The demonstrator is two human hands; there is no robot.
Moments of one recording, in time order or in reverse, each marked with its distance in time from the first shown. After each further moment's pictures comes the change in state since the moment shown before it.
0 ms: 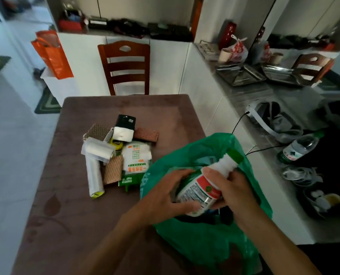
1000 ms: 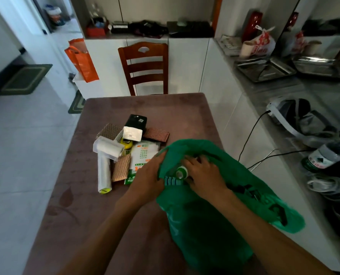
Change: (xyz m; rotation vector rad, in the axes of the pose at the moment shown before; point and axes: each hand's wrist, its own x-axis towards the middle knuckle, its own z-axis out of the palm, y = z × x) left_hand 0.041 -0.012 -0.002 0.398 0.365 -0.175; right_hand 0.139 0.071 0.006 -1.400 -0.217 -0.848
